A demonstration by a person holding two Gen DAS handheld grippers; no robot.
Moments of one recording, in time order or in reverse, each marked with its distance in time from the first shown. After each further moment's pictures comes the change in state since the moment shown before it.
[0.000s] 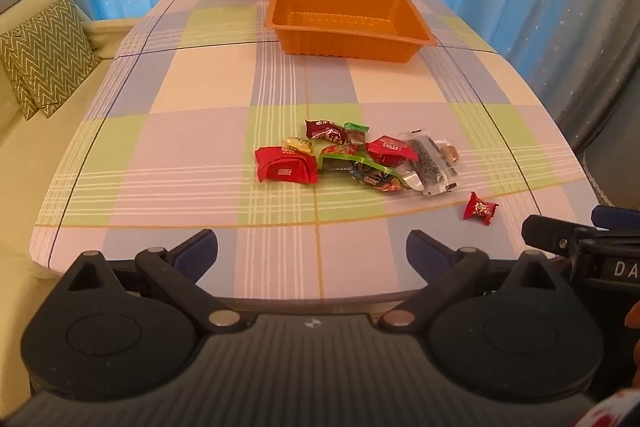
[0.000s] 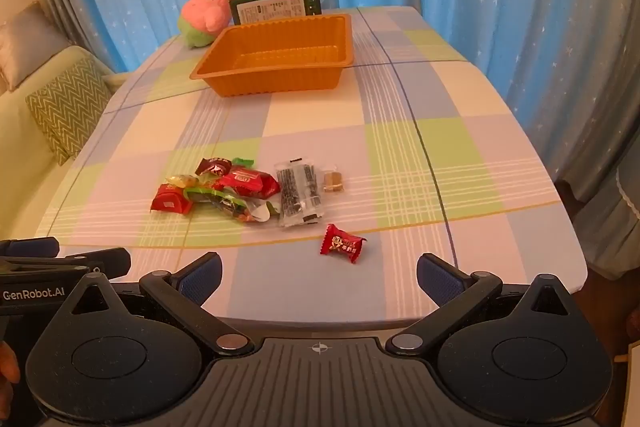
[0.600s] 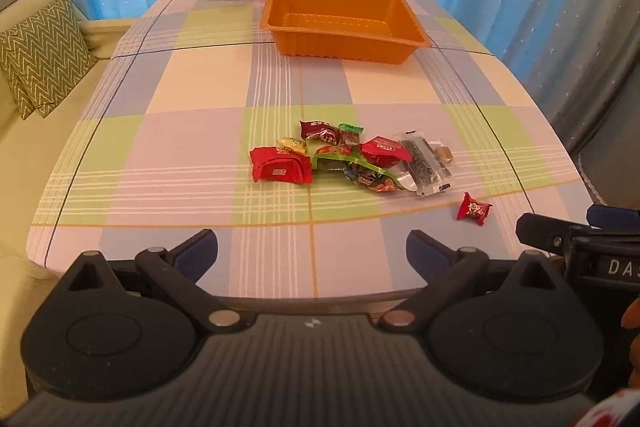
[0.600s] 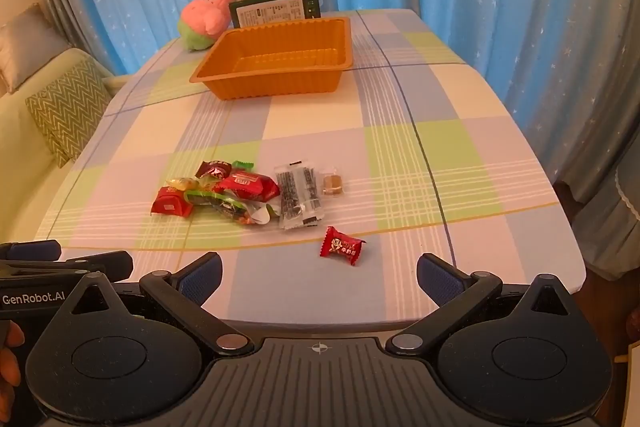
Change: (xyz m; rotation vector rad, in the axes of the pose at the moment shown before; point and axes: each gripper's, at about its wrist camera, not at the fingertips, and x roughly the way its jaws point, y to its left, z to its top) left arm -0.003 -0.001 0.001 -0.007 0.002 -0.011; right arm -0.003 0.000 0.002 -0.002 -0.005 -0.002
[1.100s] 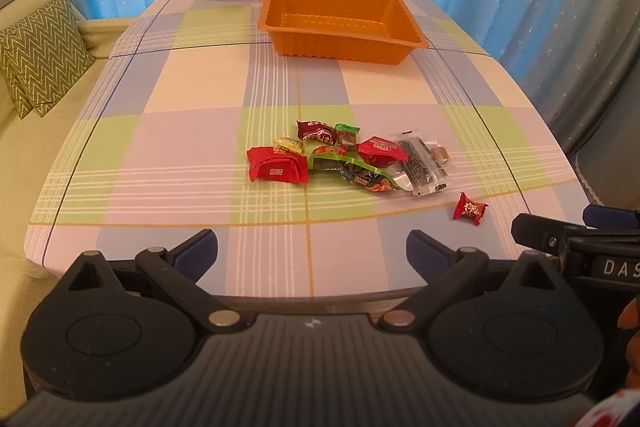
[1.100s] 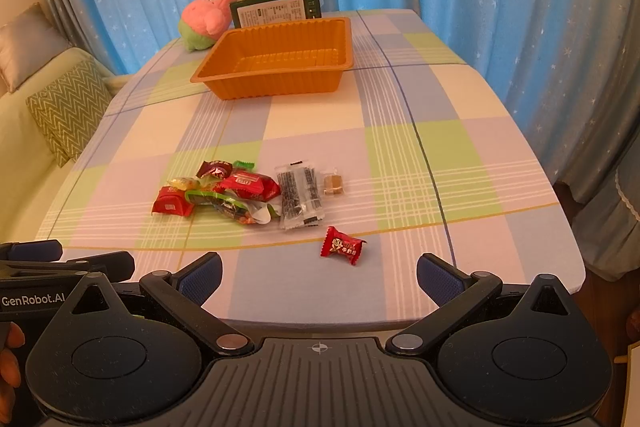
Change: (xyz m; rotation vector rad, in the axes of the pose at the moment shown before) left arm -0.001 0.000 0.000 -0.008 0.001 -0.010; right arm -0.001 0.002 0.000 0.000 -0.002 -0.001
